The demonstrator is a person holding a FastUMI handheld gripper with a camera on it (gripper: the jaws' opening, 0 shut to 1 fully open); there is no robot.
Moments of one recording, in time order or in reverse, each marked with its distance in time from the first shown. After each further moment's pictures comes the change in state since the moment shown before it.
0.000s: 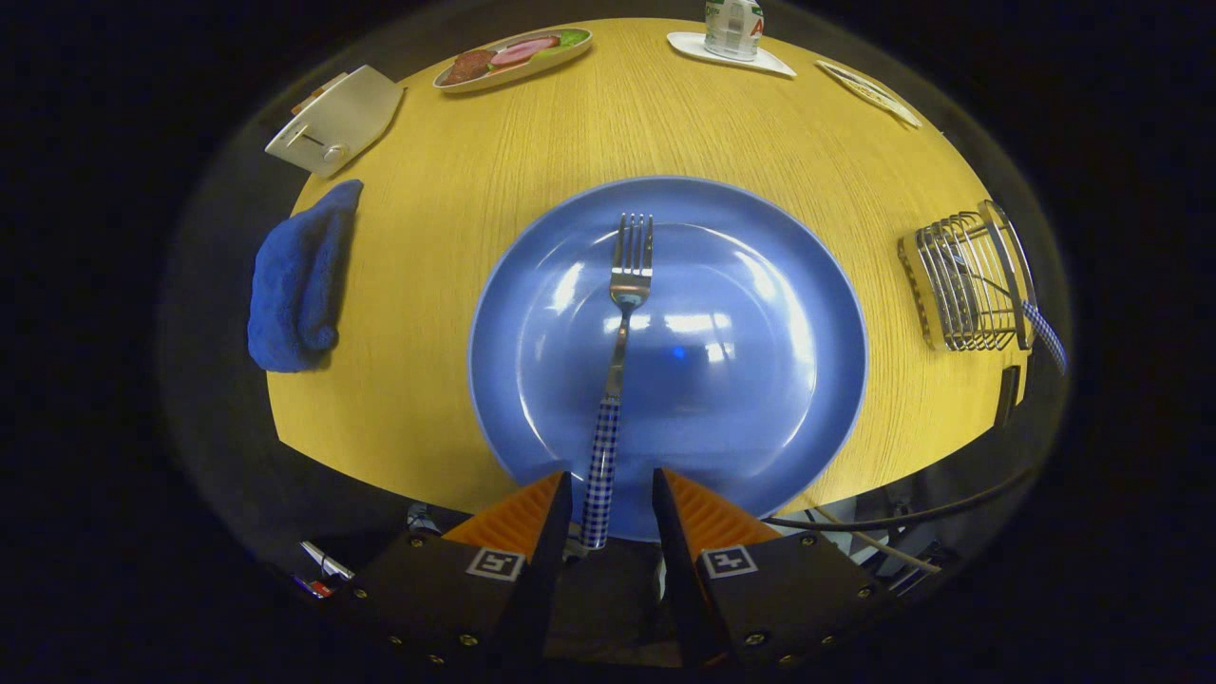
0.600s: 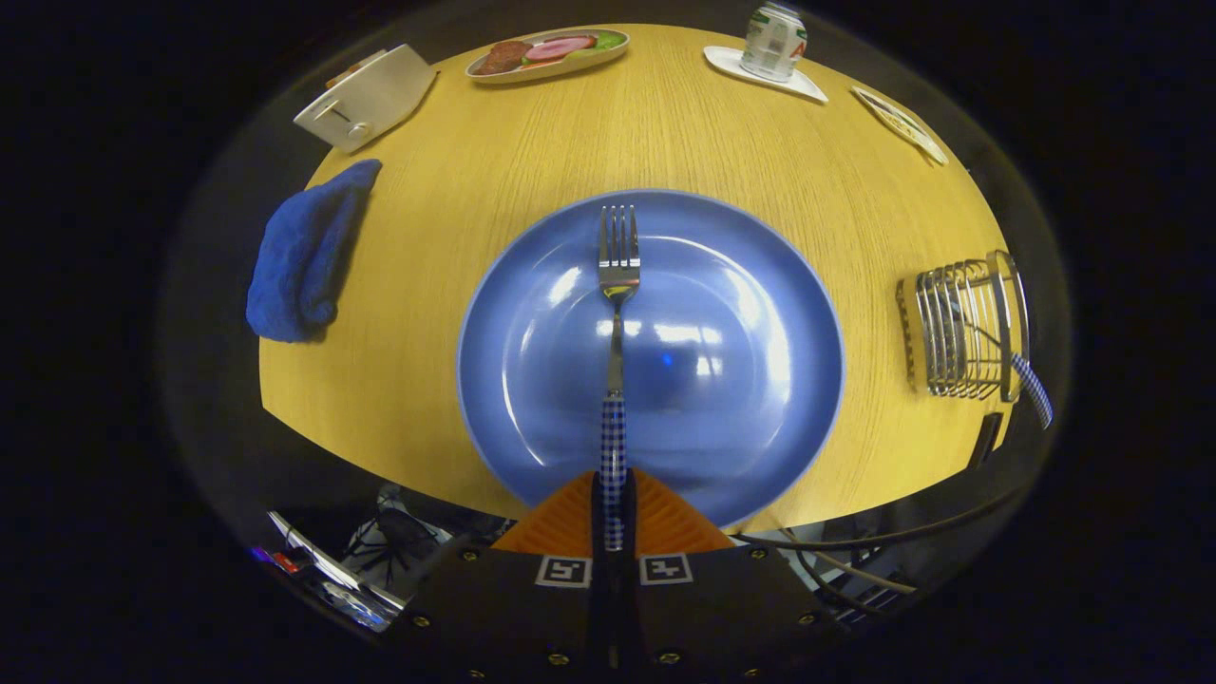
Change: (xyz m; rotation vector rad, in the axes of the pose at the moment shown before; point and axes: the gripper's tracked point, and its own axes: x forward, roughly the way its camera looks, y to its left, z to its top) arm -0.015 -0.022 0.008 -0.162 -0.011 -0.061
